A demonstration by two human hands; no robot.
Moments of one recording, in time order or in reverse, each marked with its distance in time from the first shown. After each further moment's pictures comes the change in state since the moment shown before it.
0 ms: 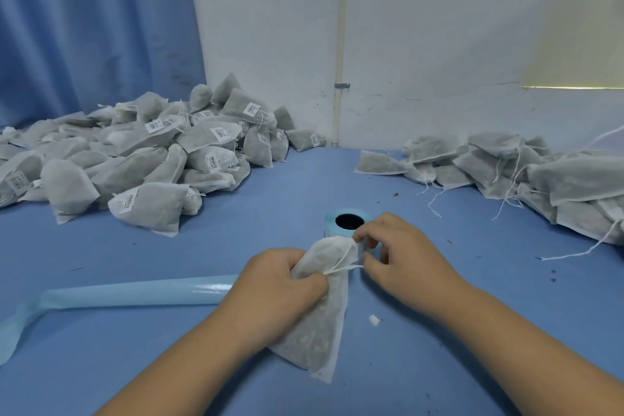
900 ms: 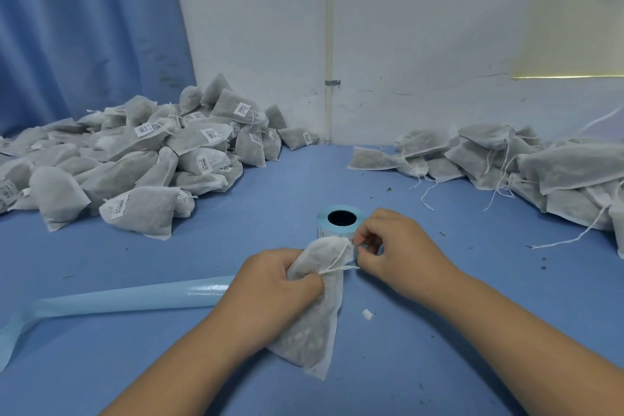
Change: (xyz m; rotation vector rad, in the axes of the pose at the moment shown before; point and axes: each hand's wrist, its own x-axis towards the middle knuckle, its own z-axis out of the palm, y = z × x) left_hand -0.001 0.000 0.004 0.032 0.007 0.036; right_hand 0.002 -0.001 -0.003 0.019 0.047 0.020
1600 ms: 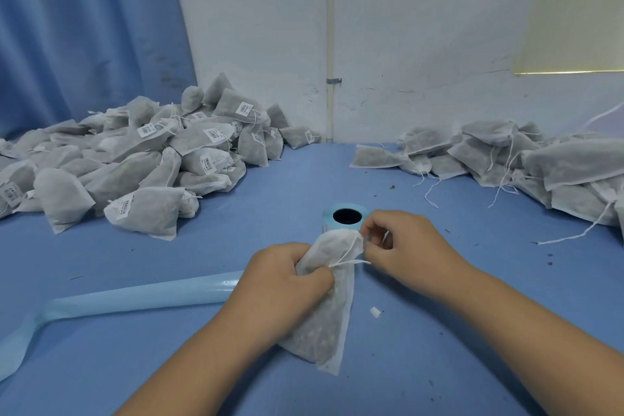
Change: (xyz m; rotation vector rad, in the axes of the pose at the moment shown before) left_hand 0.000 0.007 -0.001 0.014 0.046 0.030; right_hand -0.001 0.000 -0.003 0.033 -0.019 0.069
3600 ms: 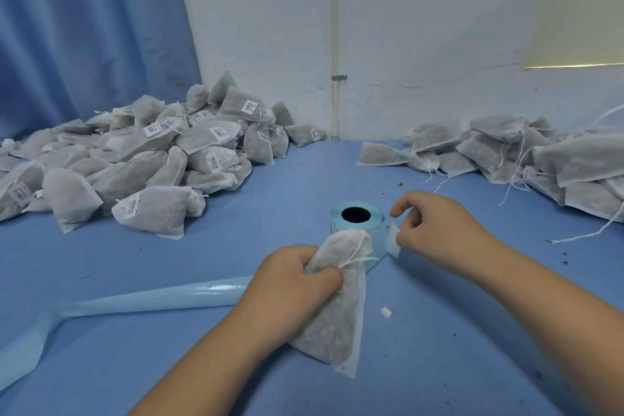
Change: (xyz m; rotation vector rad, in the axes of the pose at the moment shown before) left_hand 0.002 -0.005 0.000 -0.121 -0.111 -0.098; right_hand 0.008 -0.006 -0.028 0.025 -0.039 0.314
